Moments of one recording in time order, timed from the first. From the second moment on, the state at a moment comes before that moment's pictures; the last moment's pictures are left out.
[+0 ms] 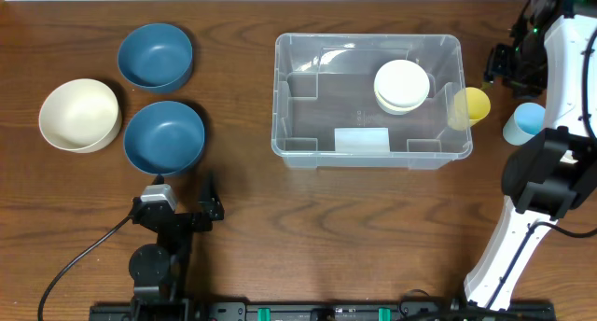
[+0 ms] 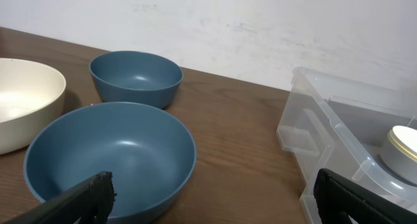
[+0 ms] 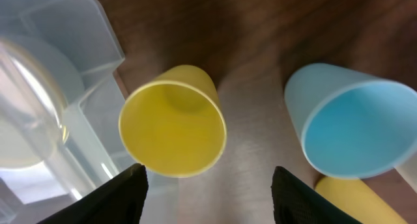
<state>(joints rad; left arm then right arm) 0.00 0.01 0.03 -0.12 0.04 -0.25 -0.23 2.28 2.29 -1.53 -0.03 0.14</state>
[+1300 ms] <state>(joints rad) 0.00 0.01 0.03 -0.12 0.04 -0.25 -0.23 2.28 2.00 -1.23 0.02 0.18</state>
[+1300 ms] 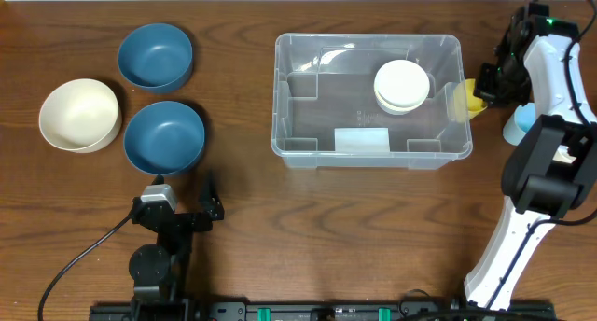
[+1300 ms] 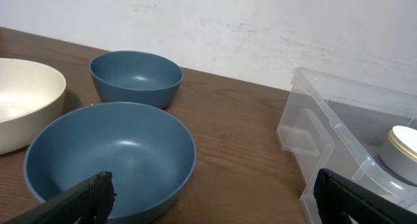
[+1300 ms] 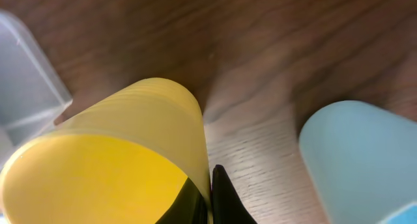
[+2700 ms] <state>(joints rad) 0.00 0.01 0.03 -0.12 0.04 -0.25 0.24 1.84 2.16 -1.48 0.00 0.28</state>
